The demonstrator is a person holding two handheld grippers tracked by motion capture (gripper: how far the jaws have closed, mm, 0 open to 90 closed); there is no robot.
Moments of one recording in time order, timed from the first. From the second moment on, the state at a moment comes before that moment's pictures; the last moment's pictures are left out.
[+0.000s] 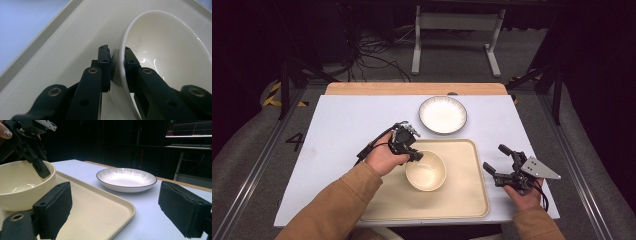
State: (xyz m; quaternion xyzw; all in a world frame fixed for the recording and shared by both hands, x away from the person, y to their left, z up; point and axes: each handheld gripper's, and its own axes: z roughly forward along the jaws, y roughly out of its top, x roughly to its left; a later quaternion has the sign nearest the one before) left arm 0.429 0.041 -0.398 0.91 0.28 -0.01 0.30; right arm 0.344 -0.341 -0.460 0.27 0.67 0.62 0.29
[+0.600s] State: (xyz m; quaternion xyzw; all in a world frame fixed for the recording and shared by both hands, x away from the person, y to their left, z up) left arm 0.429 0.040 -0.404 0.92 0.28 0.01 0.28; right arm 0.344 -0.341 -0.460 0.27 0.67 0.62 0.29
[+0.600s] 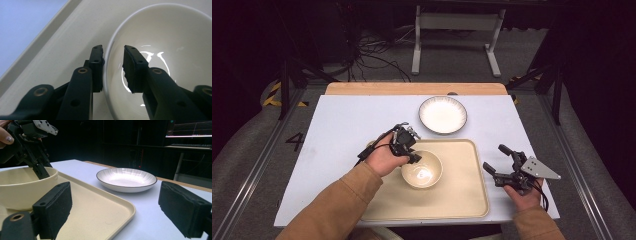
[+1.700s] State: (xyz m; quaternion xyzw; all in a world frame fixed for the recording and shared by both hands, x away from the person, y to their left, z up) left arm 0.381 0.107 -0.371 0.87 0.28 0.12 0.40; right arm 0.345 -0.342 -0.460 0.27 0.67 0.62 0.29
